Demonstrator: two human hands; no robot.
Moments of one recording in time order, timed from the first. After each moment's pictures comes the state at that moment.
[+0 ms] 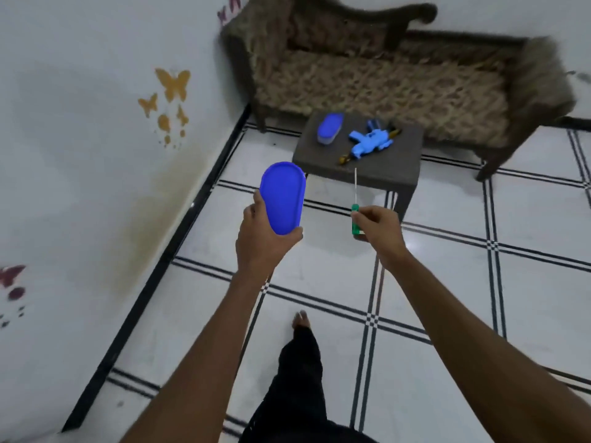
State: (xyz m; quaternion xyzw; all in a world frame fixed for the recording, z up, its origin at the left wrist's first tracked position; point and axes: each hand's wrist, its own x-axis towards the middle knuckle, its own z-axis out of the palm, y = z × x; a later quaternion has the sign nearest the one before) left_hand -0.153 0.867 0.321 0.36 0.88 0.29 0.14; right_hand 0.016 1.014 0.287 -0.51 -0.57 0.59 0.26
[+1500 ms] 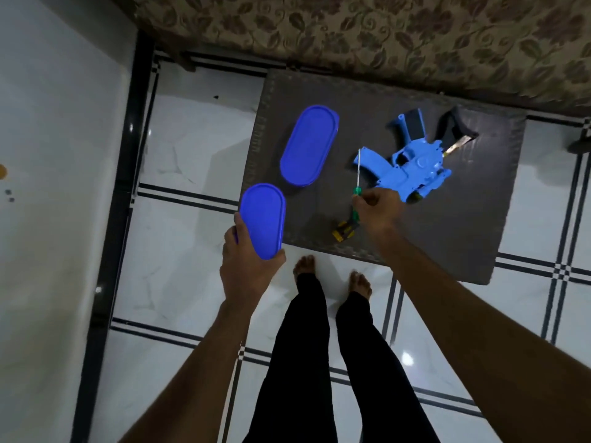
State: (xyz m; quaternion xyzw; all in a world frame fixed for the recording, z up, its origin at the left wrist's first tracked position) left_hand -0.428 1.446 -0.021 0.29 0.91 0.10 0.27; right_hand -0.274 1.630 -0.036 -0.70 -0.57 0.44 0.03
